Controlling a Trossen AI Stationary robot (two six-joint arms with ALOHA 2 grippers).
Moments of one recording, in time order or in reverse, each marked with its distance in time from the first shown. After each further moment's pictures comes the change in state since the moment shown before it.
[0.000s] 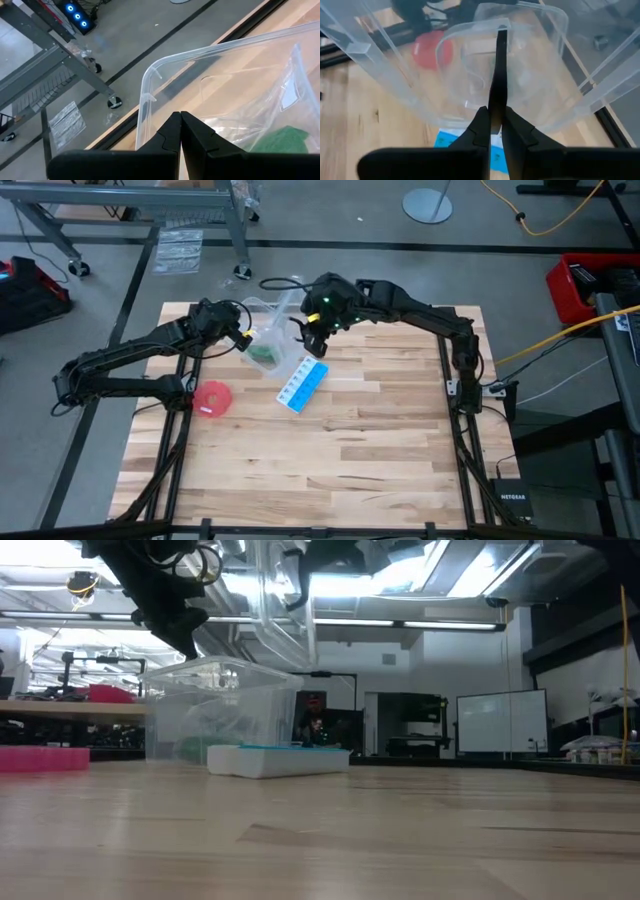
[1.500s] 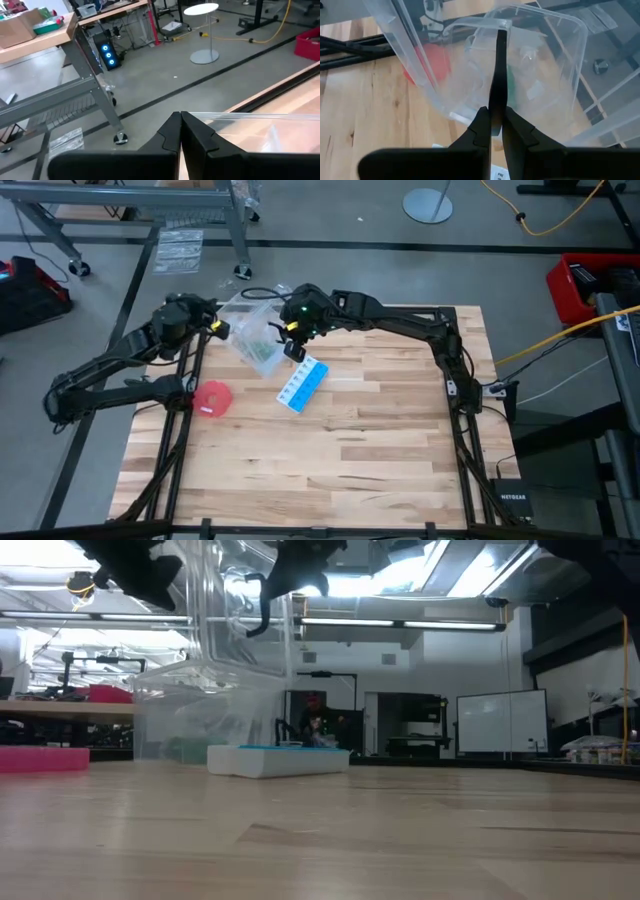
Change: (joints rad) left arm -0.001 -0.290 0.000 0.049 -0.115 0.001; right arm 0.002 0.139 -0.001 0.201 0.024 -0.066
